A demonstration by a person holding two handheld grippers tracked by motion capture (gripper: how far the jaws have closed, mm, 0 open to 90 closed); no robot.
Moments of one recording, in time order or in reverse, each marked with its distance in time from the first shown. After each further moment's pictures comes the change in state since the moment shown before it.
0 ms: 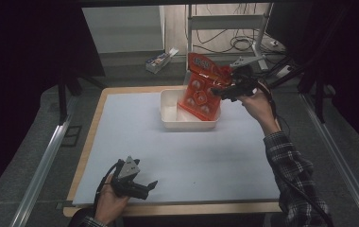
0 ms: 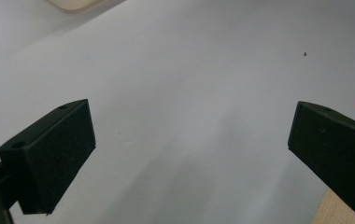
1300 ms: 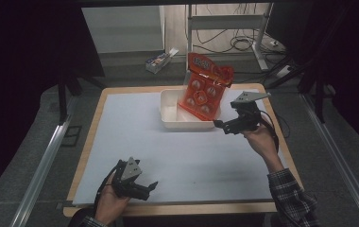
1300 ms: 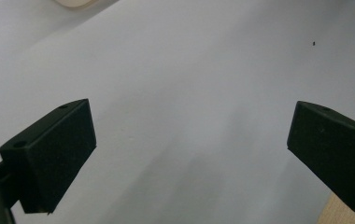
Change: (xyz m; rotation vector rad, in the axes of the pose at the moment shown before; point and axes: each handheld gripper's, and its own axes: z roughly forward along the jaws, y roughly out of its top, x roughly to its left) left arm -0.004 0.001 0.001 0.028 0.030 0.032; right arm 0.051 -0.078 -0.021 -0.021 0.051 0.021
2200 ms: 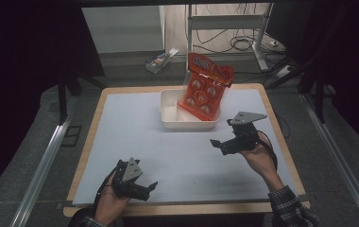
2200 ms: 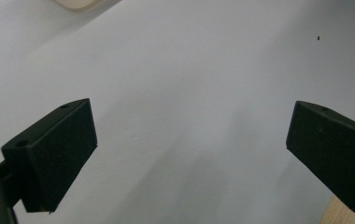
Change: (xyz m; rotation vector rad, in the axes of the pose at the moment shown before) left arm -0.002 0.001 -0.001 0.010 0.023 0.025; right arm 0.037 -0.038 -0.004 0.023 0.034 -0.036
